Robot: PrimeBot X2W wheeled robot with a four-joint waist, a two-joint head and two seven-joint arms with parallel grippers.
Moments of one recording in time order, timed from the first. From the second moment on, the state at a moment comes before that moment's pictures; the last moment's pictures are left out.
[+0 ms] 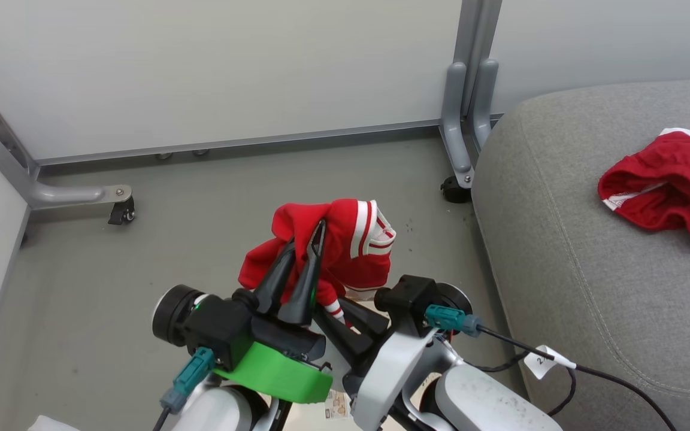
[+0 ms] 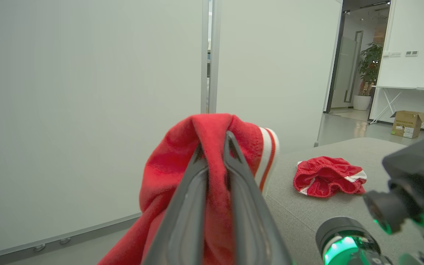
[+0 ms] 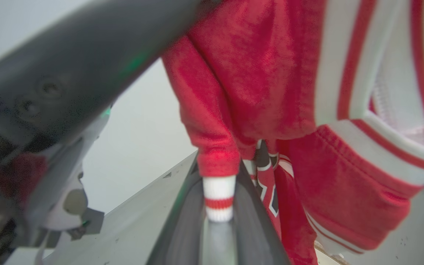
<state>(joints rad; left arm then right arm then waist) -0.20 0.17 -0.56 -0.09 -0.37 0.05 -0.20 -0.35 -0.05 0.75 0.20 0.44 0.13 -0.04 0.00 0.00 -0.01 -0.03</state>
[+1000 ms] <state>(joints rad) -0.05 0.34 -0.69 -0.12 -0.33 0.03 -0.04 -0.42 -0.05 0.65 0.38 0.40 0.13 -0.10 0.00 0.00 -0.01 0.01</state>
